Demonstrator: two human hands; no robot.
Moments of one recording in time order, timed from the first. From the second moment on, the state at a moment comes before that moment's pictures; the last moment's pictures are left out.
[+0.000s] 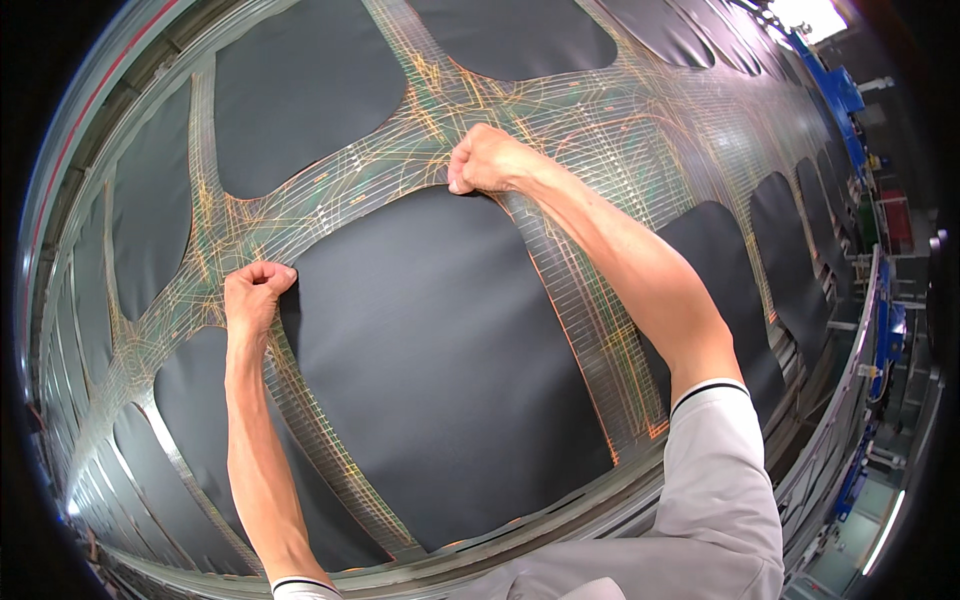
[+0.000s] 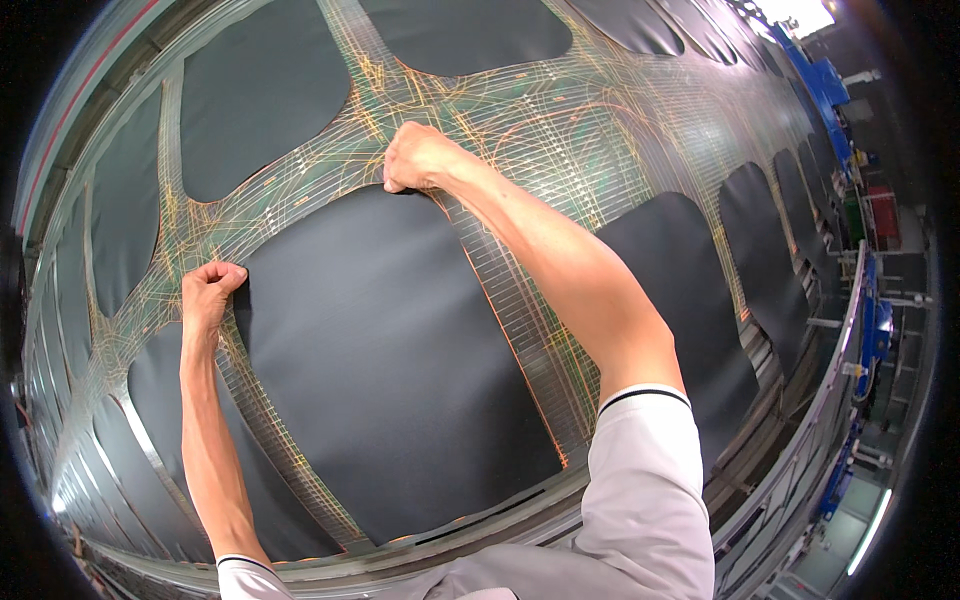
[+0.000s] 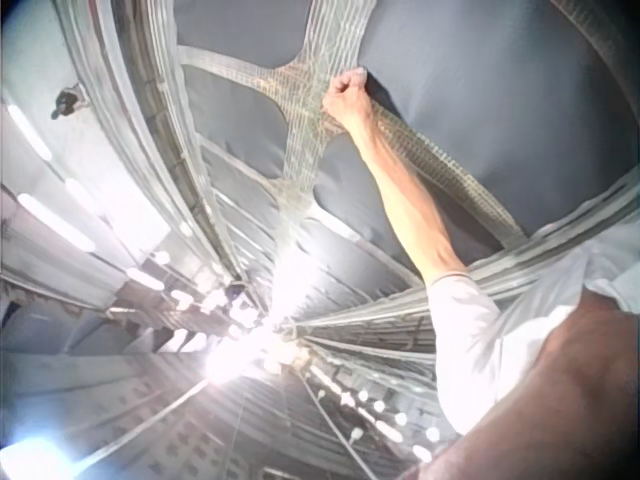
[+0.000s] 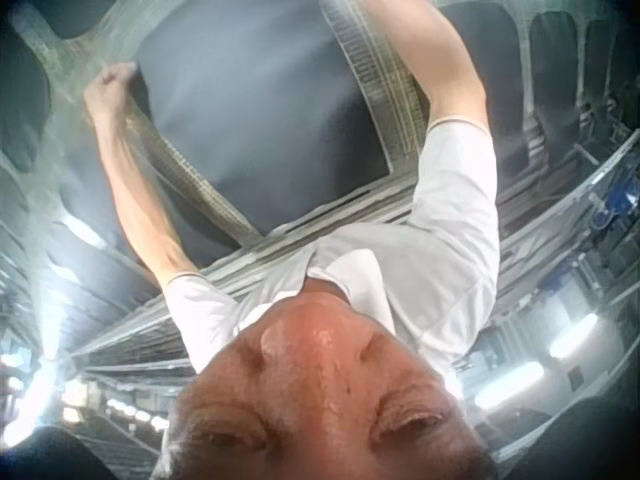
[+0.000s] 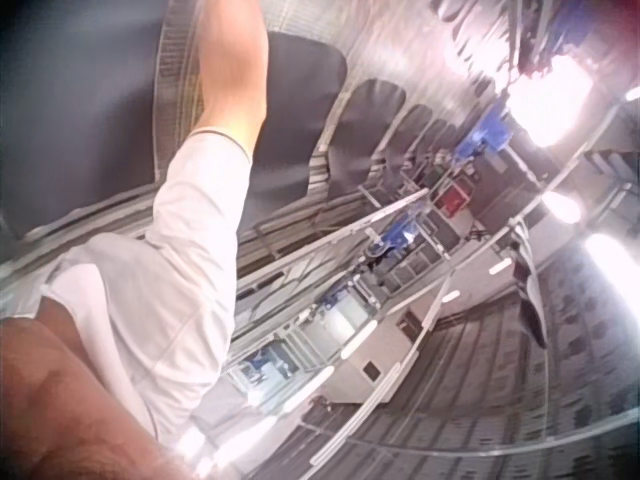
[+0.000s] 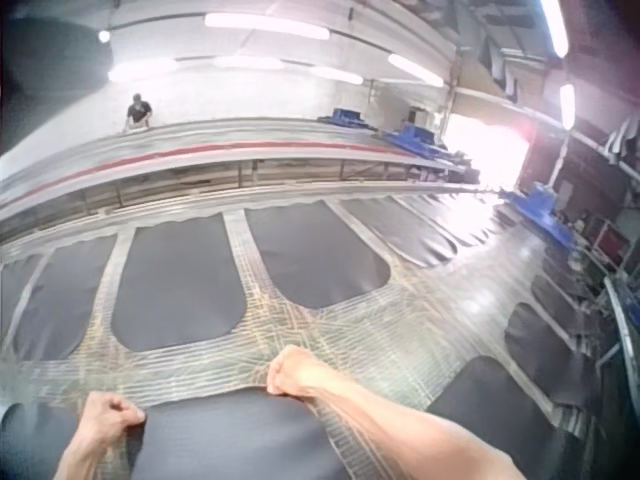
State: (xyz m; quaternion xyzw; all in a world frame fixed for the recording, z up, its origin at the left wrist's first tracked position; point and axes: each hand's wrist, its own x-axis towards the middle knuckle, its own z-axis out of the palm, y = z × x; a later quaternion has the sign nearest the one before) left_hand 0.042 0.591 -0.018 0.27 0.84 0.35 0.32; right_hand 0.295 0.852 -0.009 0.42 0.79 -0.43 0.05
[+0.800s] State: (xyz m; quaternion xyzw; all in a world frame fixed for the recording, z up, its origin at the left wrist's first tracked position) left_hand 0.036 0.589 -0.019 0.26 0.84 0.35 0.33; right_hand 0.290 0.858 -0.015 0.39 0.81 -0.43 0.06
